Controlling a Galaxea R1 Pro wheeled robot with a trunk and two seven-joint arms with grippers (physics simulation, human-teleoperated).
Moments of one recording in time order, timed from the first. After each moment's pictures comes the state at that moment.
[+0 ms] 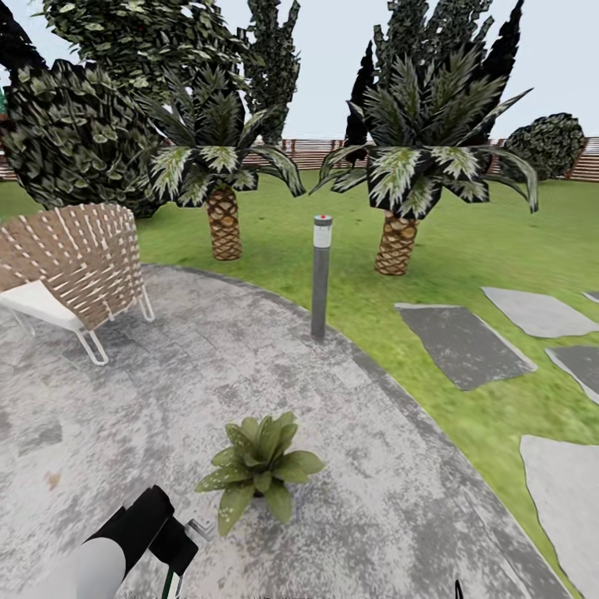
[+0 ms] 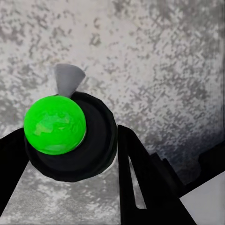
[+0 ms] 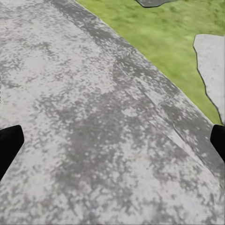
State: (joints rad) left arm -0.64 0.07 0.09 -0.35 -0.80 0.58 -0.71; right arm -0.28 -0.10 -0.83 -0.06 0.57 -0.88 -0.06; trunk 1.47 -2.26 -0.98
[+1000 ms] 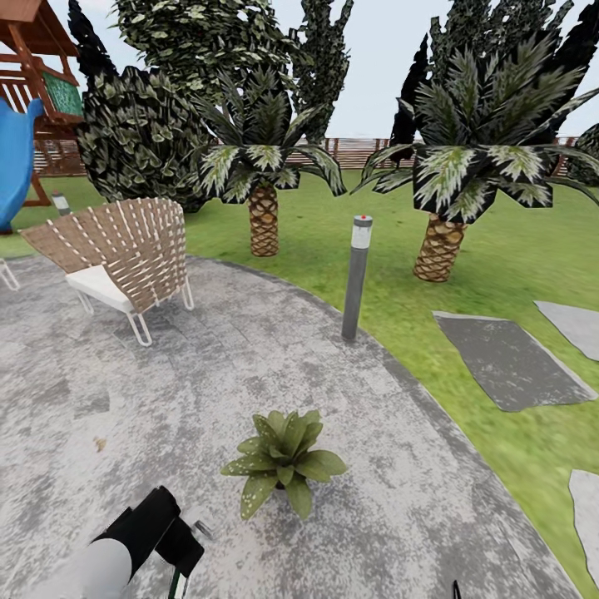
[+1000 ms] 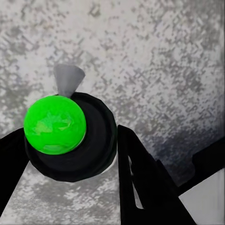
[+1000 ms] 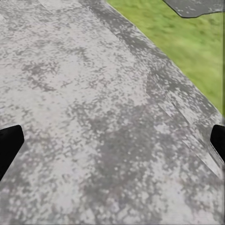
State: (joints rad) left arm -0.64 0.05 0.09 -0.35 -0.80 0.58 -0.71; right arm -0.28 -0.09 -0.83 -0.06 0.57 -0.88 -0.06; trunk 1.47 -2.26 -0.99
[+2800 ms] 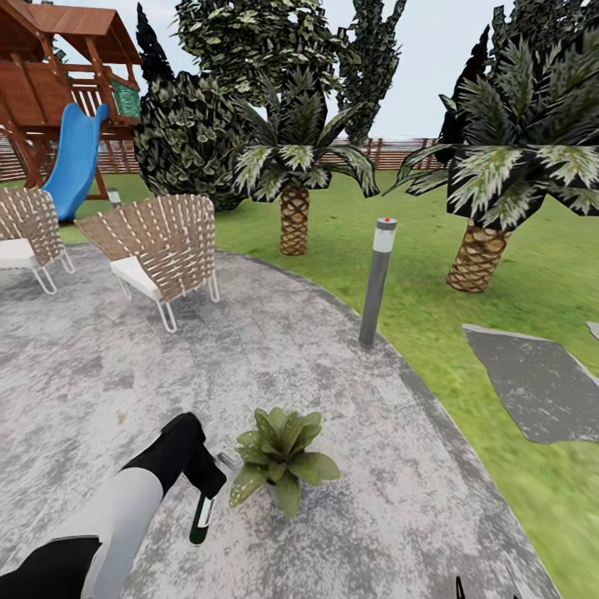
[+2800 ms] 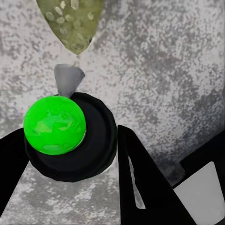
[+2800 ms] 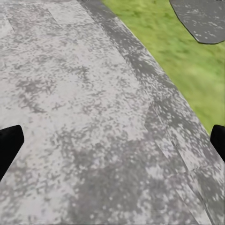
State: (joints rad) left arm -0.83 -0.02 0.06 -0.49 -1.05 0.77 -1.03; right arm -0.28 -0.10 -0.83 -0.08 0.57 -0.88 -0.06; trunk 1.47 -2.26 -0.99
